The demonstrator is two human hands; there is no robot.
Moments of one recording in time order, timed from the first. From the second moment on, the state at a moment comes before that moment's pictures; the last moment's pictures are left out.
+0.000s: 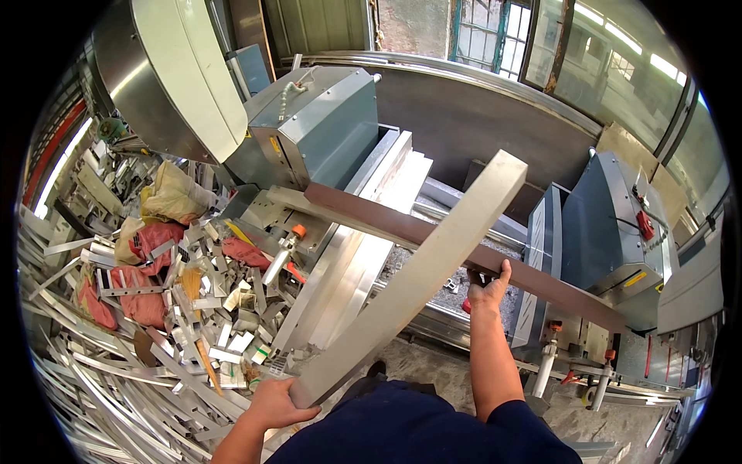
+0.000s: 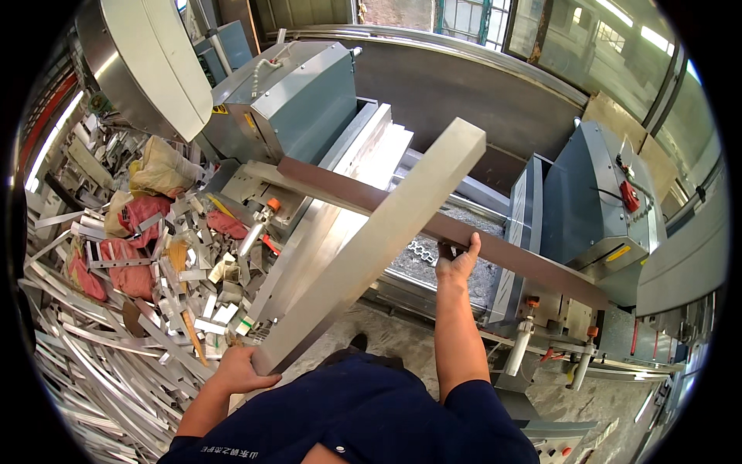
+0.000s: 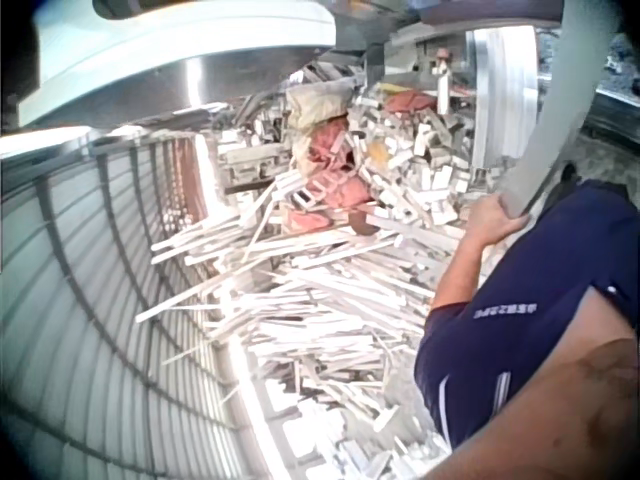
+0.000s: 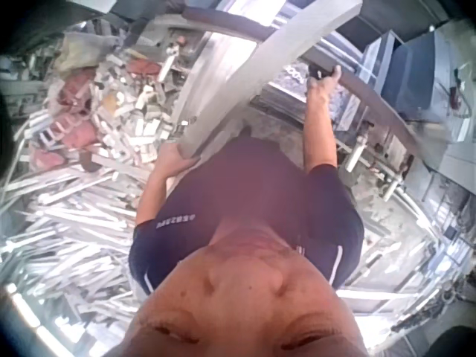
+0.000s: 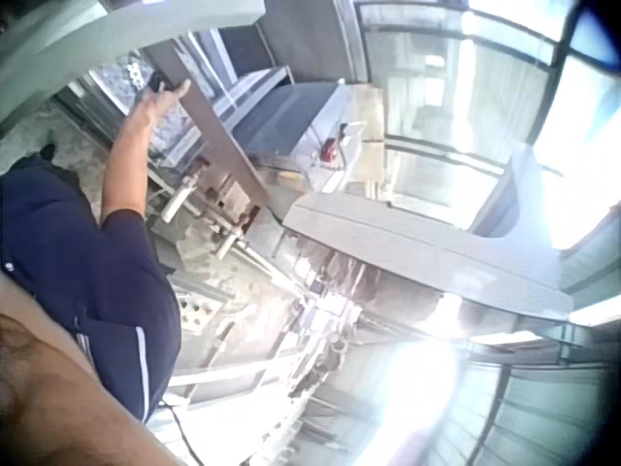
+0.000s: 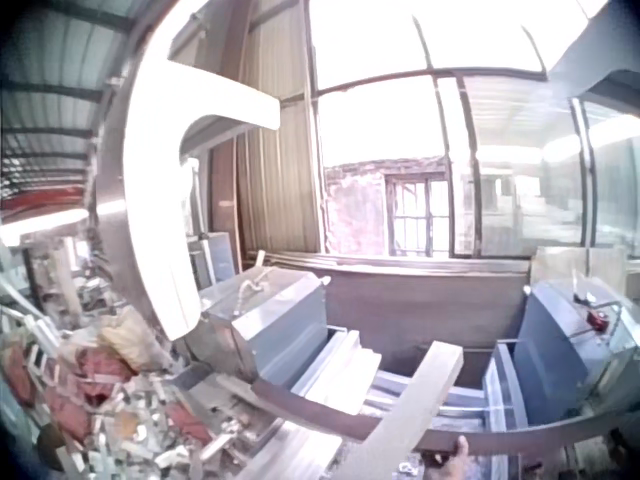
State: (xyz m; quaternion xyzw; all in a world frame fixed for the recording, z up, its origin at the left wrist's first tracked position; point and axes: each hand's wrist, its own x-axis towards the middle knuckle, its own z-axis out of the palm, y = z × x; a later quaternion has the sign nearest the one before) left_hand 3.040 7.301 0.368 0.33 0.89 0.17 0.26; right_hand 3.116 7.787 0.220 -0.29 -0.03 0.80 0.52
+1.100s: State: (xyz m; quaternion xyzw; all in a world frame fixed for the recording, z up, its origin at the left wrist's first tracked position) left_hand 3.024 7.228 0.305 0.12 0.92 0.36 0.04; right_hand 3.360 7.671 0.236 -0.43 -0.67 0.58 -0.18
